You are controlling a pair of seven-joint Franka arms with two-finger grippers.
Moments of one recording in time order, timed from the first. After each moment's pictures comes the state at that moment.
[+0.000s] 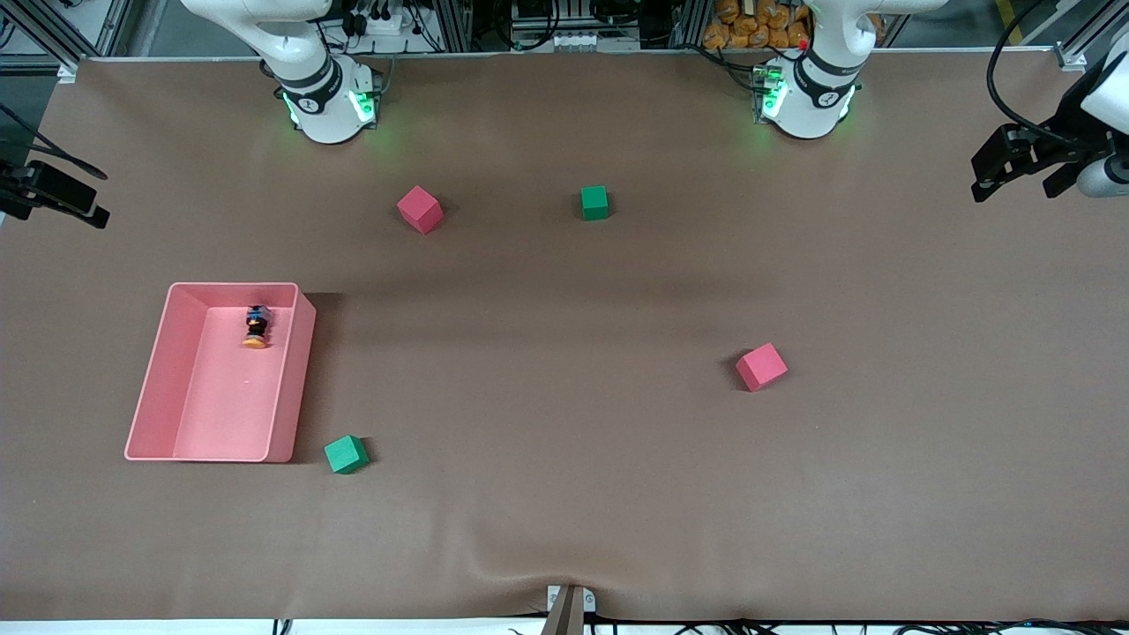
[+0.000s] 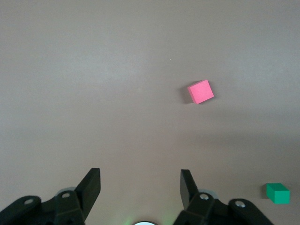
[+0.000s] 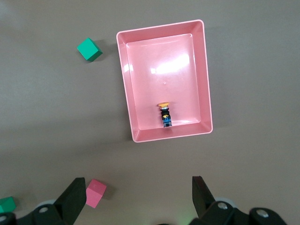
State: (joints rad) left arm -0.07 -0.04 -0.06 -1.47 0.06 1.43 -0.14; right arm -0.02 0.01 -0.05 -1.46 0.02 1.43 0.07
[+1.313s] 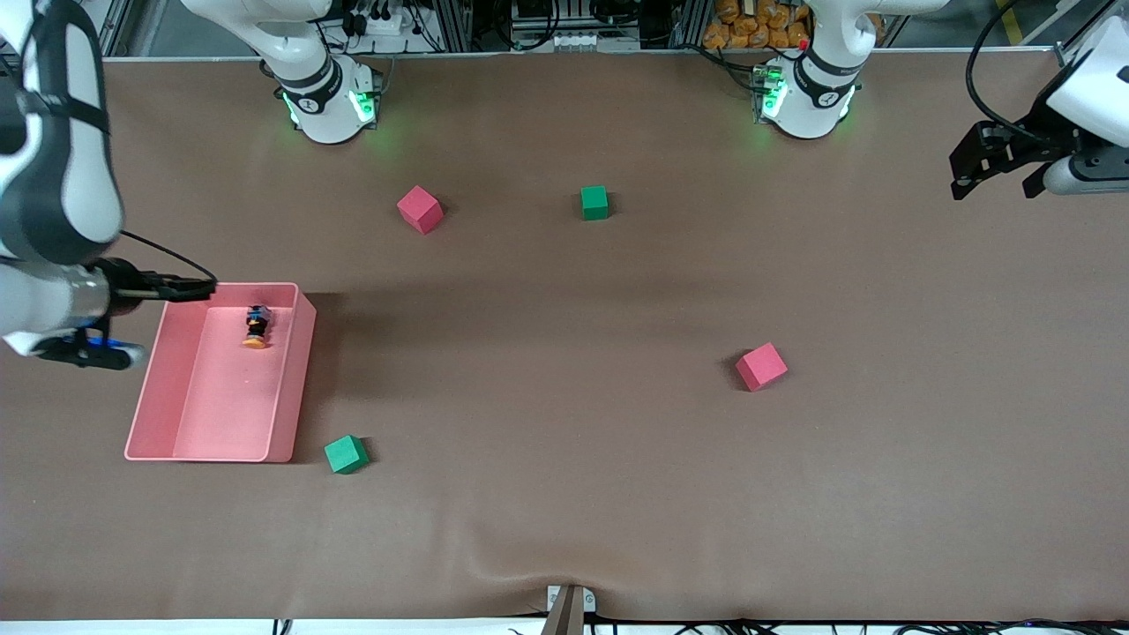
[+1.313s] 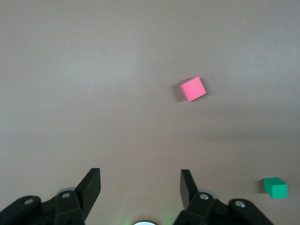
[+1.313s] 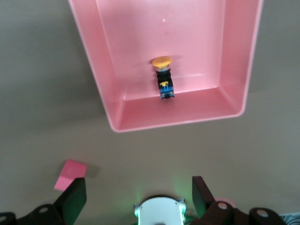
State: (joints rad) left arm -0.11 -0.04 -0.06 -1.47 0.06 1.43 -0.14; right arm -0.04 0.33 -0.05 -1.62 0.02 1.48 0.07
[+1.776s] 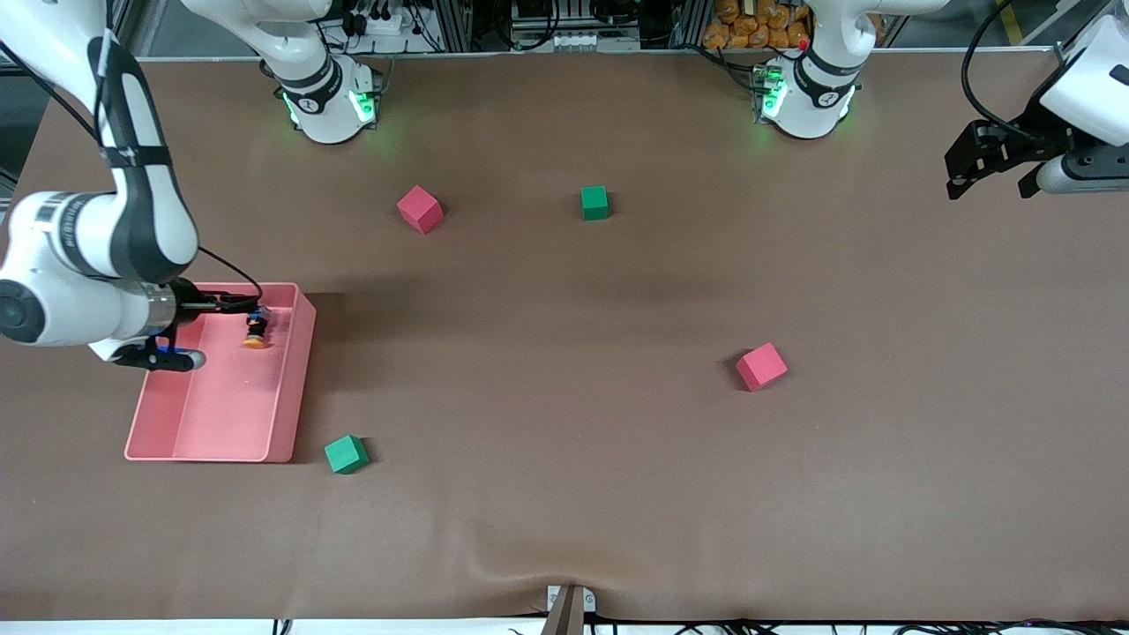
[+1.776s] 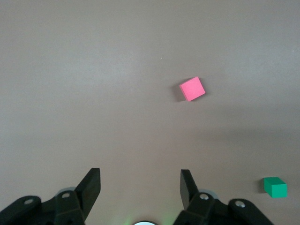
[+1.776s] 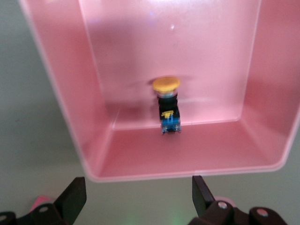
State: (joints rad) left arm -0.11 -0.04 -0.06 -1.47 0.06 1.43 -0.14; right arm -0.06 0.31 -0.05 -1.95 0.02 1.90 -0.04
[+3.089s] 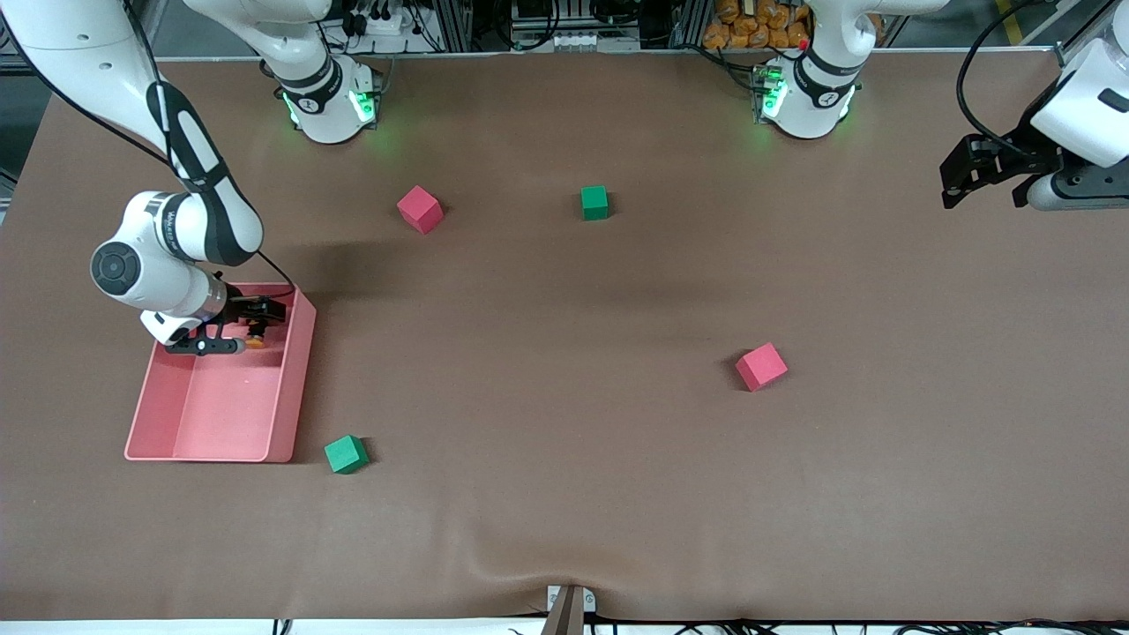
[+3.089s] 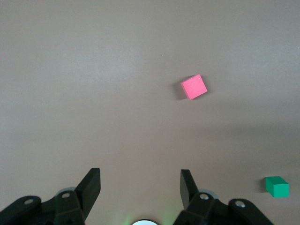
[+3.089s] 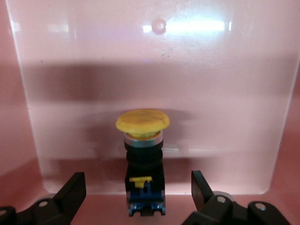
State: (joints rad) left arm -0.11 -0.02 -0.06 -1.47 0.06 1.43 -0.14; right arm -0.10 0.36 -0.05 -2.27 -0.02 2.50 -0.13
